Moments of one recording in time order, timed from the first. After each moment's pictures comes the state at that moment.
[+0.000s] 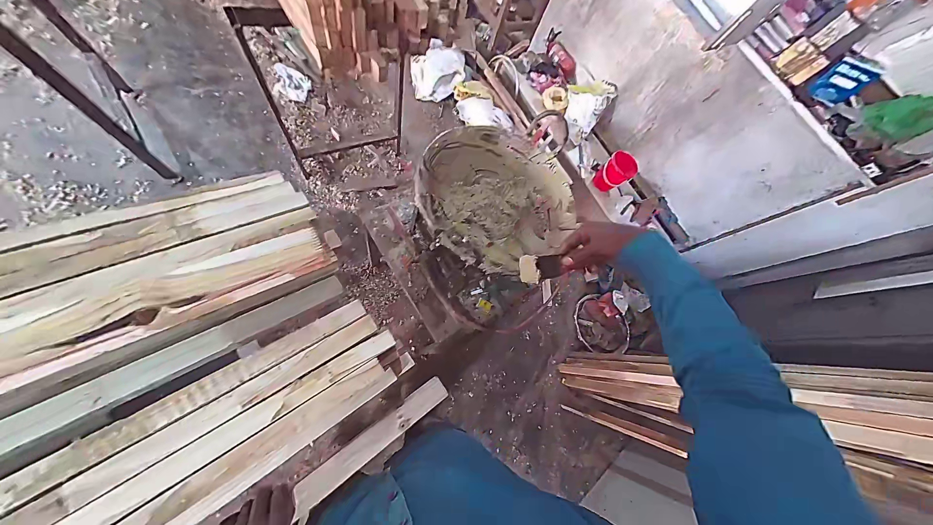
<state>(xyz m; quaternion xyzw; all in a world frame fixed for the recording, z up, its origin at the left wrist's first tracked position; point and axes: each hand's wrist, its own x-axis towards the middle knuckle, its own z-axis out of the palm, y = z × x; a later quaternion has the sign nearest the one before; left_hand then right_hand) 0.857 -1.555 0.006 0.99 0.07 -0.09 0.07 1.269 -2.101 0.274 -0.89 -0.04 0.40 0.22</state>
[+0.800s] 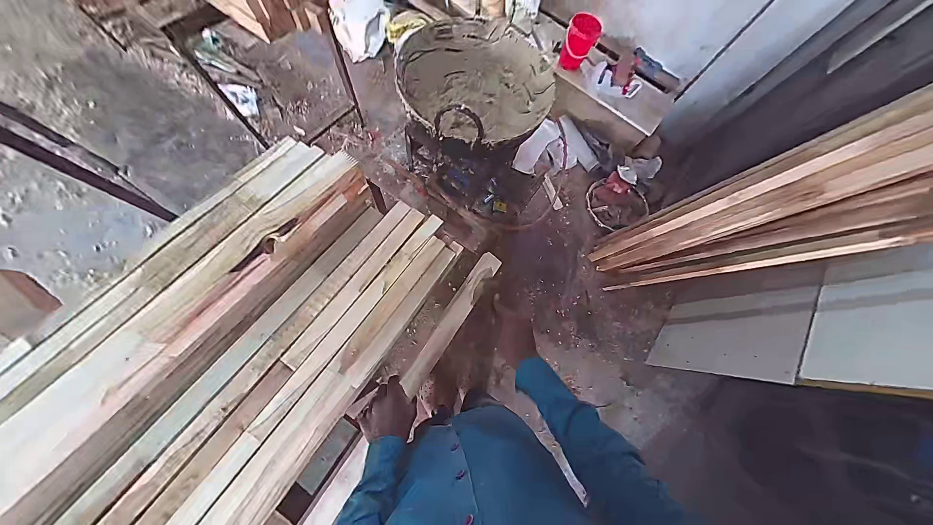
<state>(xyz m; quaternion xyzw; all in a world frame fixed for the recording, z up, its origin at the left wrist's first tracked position) 0.836 -1.484 0.025 0.96 0.03 -0.26 0.05 0.862 -1.753 0.080 -0.92 0.28 0.12 0.26</state>
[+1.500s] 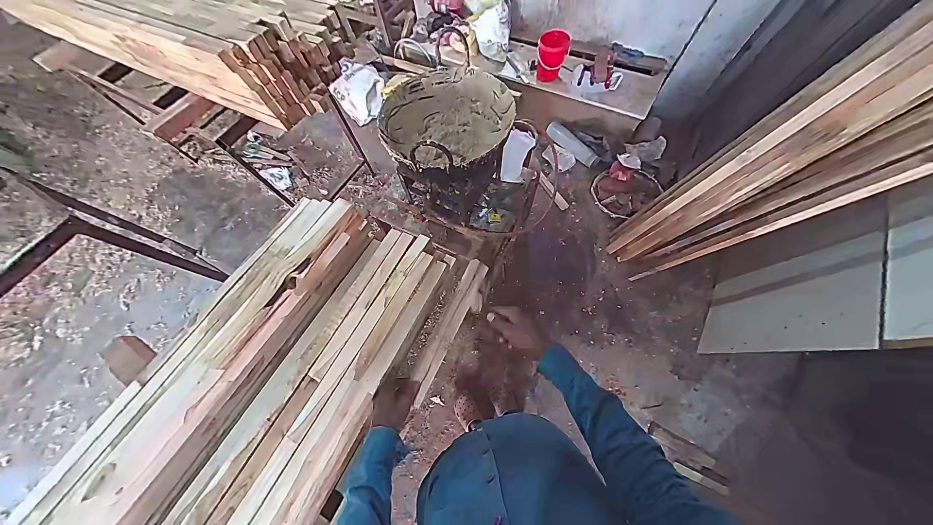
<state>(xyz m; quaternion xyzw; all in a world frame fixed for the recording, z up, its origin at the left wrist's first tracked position) 0.868 -1.457 0.041 0.93 -0.05 -0.28 0.23 0.832 -1.788 0.113 -0.77 0.20 0.18 0.58</state>
